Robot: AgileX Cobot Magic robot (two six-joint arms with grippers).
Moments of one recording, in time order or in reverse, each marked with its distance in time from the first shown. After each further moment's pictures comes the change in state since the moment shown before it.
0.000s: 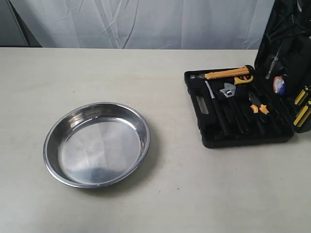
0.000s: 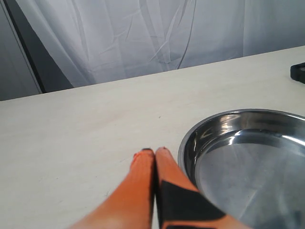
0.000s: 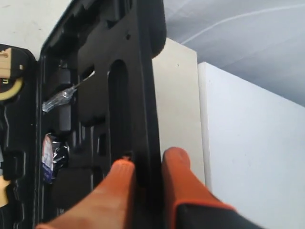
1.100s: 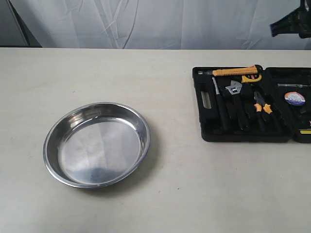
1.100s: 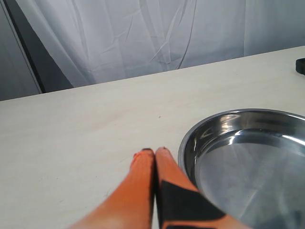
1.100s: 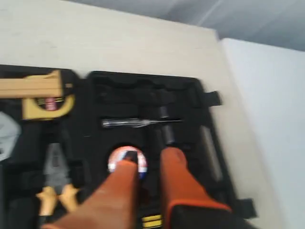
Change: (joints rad) left arm 0.000 0.000 0.000 0.000 0.000 0.000; right arm -0.028 0.001 0.000 0.099 -0.041 0.158
